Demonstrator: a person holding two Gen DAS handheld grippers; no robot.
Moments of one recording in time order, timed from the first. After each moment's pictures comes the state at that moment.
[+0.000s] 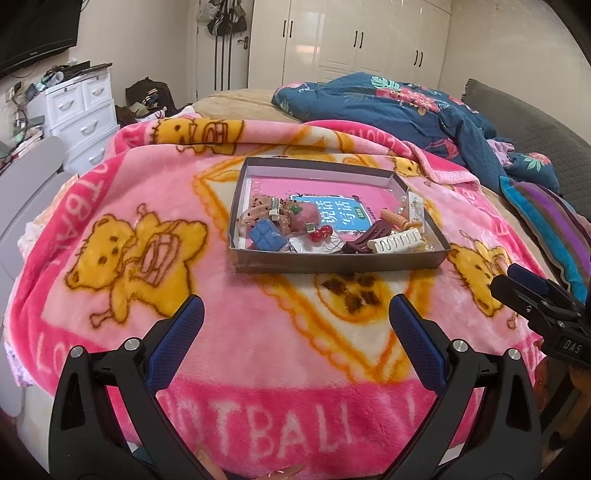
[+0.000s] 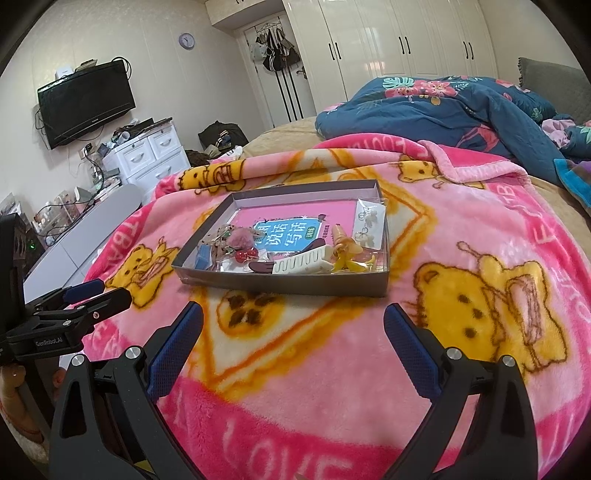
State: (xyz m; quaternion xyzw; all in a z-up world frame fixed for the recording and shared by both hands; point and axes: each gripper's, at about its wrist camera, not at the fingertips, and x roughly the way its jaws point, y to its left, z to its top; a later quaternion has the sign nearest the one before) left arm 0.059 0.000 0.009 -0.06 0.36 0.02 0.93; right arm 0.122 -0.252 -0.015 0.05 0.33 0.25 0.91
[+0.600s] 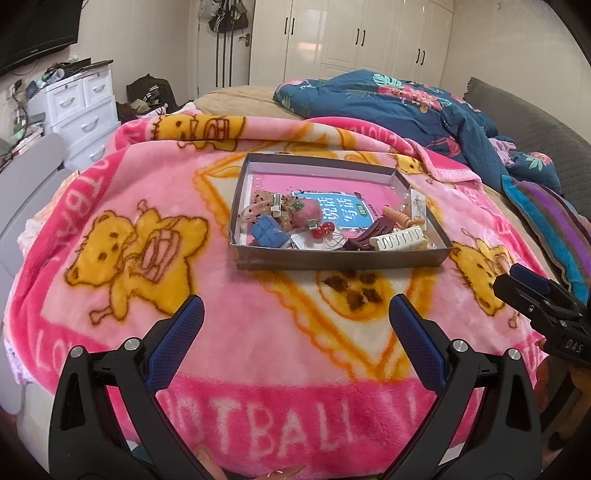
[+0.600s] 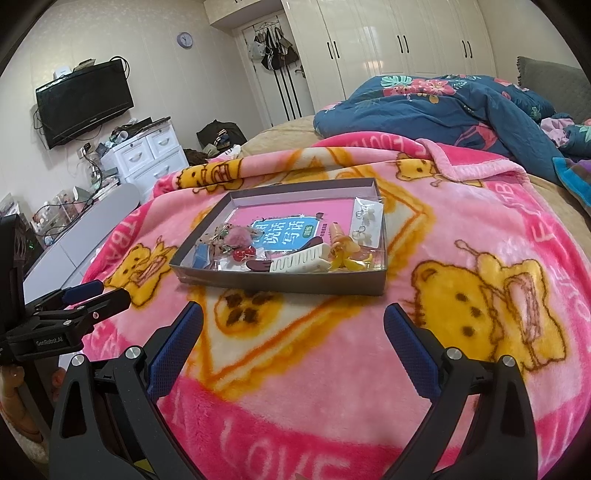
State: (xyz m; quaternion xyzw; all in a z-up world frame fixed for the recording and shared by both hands) left arm 0.059 0.001 0.006 -0.06 0.37 0.02 0.93; right arm 0.121 -0.255 -0.017 0.05 0.33 0.25 0.91
